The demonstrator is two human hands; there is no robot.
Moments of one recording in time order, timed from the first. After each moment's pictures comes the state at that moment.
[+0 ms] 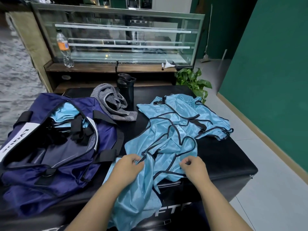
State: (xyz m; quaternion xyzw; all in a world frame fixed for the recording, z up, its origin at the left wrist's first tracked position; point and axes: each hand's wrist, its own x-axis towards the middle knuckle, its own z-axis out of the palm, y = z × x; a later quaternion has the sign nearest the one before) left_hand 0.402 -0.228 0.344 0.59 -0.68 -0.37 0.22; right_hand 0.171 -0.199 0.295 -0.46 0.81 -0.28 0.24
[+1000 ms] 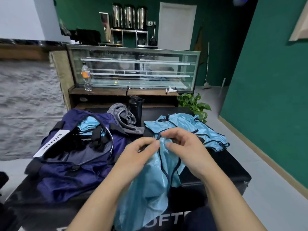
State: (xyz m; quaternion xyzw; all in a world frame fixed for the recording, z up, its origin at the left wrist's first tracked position) left_hand 0.416 -0.127 0.460 0.38 -0.62 -0.50 0.47; right_hand 0.255 -0.108 0.480 -0.61 0.49 -0.51 0.36
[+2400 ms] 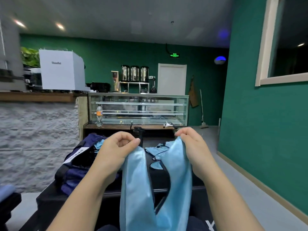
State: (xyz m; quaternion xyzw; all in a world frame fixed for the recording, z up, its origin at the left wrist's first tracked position) left_hand 0.465 0.028 0.507 0.34 -0.61 -0.38 0.61; right_hand 0.271 0.061 0.524 -0.56 0.51 -0.61 0.23
